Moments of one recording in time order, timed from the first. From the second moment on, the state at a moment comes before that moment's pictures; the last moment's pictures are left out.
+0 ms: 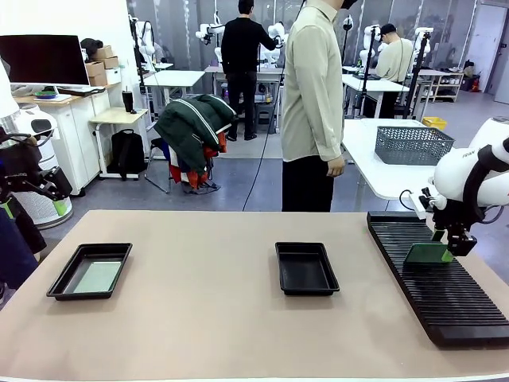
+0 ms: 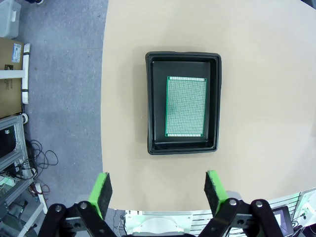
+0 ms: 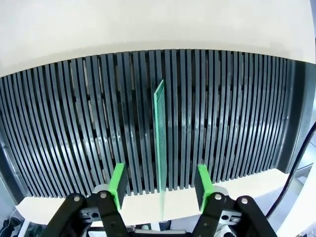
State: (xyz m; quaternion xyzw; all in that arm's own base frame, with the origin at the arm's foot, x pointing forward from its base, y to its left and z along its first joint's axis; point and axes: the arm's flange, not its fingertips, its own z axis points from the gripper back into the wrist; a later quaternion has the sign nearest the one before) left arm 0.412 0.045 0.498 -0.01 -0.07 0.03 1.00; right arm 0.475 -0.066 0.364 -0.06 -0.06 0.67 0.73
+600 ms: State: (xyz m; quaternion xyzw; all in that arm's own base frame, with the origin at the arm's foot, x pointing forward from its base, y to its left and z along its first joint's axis) left arm 0.412 0.045 0.498 -0.01 -0.07 0.03 1.00; right arm 0.475 -0.070 0.361 -0.06 -0.06 0.67 0.73
